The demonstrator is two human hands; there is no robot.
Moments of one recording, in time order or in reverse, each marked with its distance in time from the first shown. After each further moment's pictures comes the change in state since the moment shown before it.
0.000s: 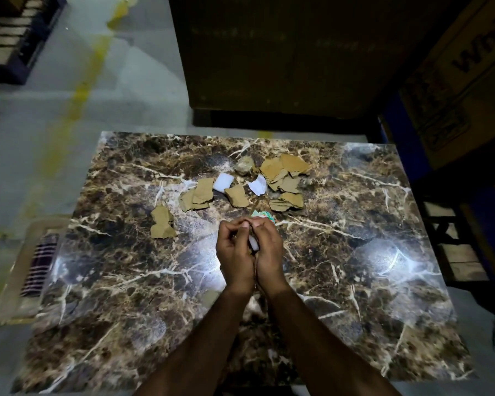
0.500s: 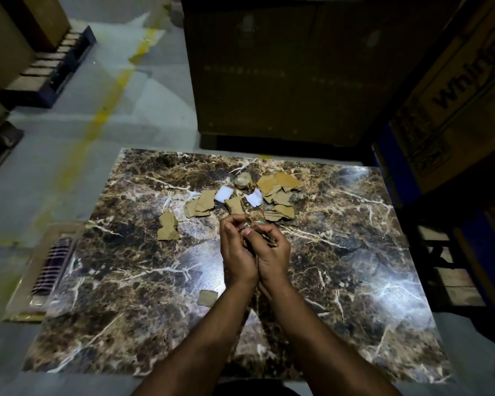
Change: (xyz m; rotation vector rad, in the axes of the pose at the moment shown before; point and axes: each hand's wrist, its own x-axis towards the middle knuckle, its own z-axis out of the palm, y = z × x) left_hand -0.030 0.037 0.013 -0.114 -0.065 0.126; right_hand -0.028 -0.050 -0.012 -0.007 0.064 0.010
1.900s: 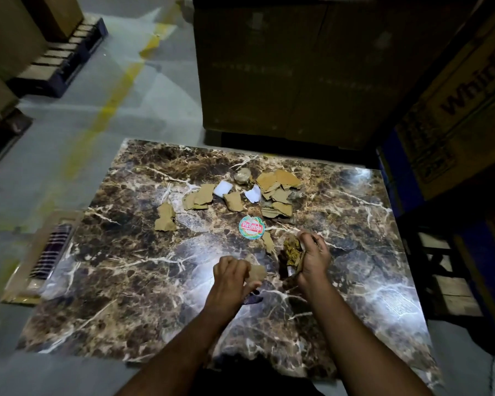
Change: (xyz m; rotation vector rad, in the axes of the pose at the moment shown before) left_hand -0.039 -0.085 -0.084 1.155 -0.565 0.345; right_hand 0.045 0.002 -0.098 0.211 0.348 0.316
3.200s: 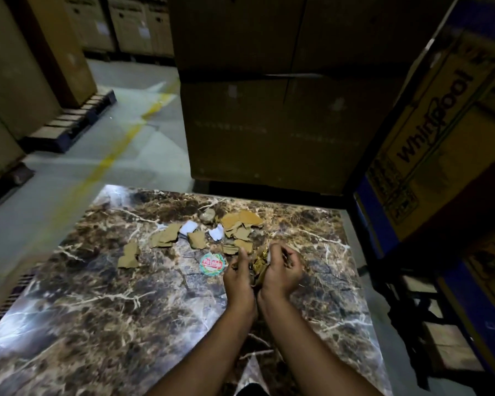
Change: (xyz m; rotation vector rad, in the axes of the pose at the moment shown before) left_hand 0.096 0.190 0.009 -1.337 0.449 -0.770; right_hand -0.035 -0.071 0.001 0.043 0.083 -0.343
